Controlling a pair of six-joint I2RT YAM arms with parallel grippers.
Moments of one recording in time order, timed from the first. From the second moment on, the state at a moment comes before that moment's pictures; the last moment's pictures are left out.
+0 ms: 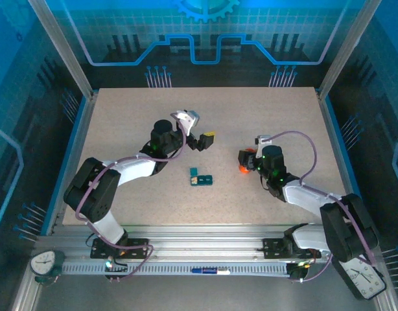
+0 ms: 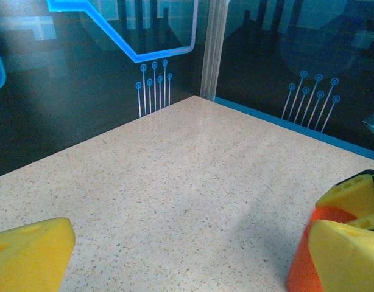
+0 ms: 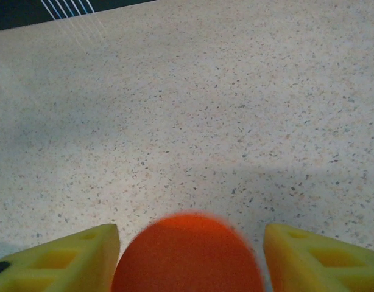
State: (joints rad) left arm -0.46 1.67 0.87 0.70 0.36 -0.04; right arm 0.36 1.27 0.45 0.33 0.05 0.31
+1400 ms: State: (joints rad) left arm -0.32 1.61 1.05 -0.12 0.44 -0.14; right arm 0.64 1.73 1.08 -0.49 -0.30 0.26
